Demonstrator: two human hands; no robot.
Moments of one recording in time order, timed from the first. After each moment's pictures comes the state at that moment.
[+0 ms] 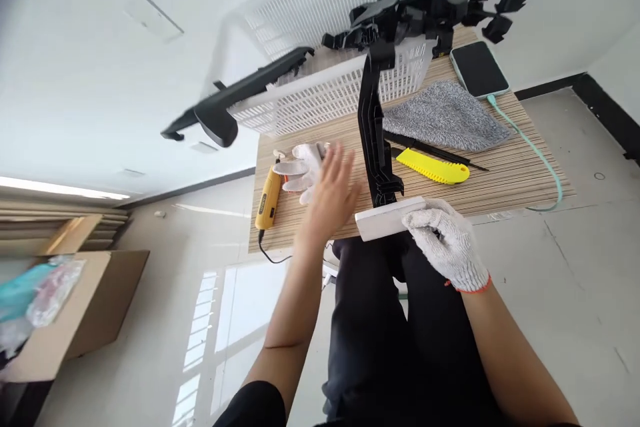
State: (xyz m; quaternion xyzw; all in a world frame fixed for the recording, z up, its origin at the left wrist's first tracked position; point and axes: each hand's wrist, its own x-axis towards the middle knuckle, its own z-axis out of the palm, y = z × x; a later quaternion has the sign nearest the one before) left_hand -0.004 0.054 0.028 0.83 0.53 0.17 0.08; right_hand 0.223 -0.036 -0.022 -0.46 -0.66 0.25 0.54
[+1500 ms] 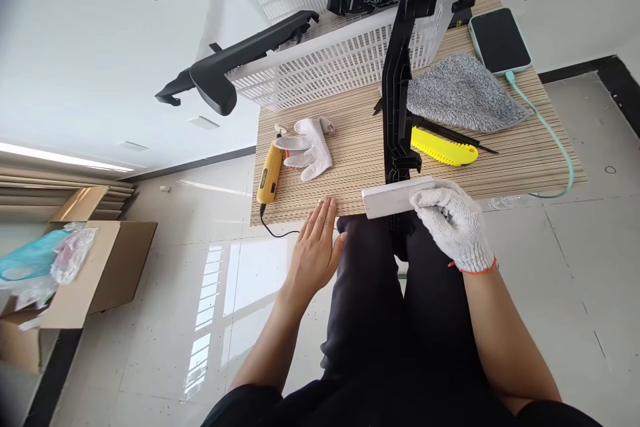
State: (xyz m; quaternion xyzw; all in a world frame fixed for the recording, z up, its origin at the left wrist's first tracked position) left_hand -0.053 -0.072 -0.010 0.82 0.57 0.06 0.04; right_hand 0.230 -0.039 -0.026 -0.47 -0.63 0.29 0.55
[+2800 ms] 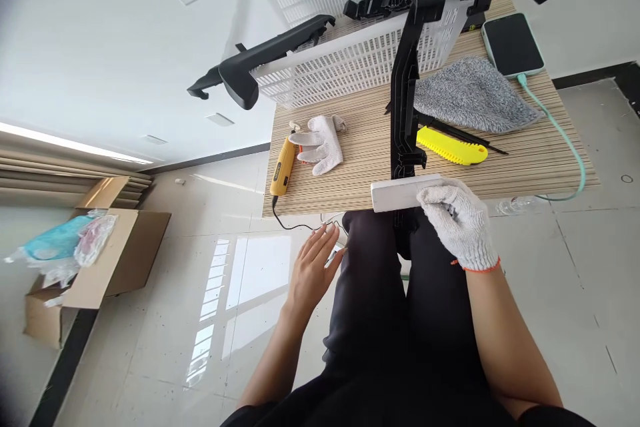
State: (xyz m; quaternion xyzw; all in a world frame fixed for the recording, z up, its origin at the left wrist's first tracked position) left_hand -0.074 -0.118 -0.027 0.80 0.57 0.18 0.02; right_hand 0.227 -0.039 -0.031 -0.49 -0.61 0.28 0.55
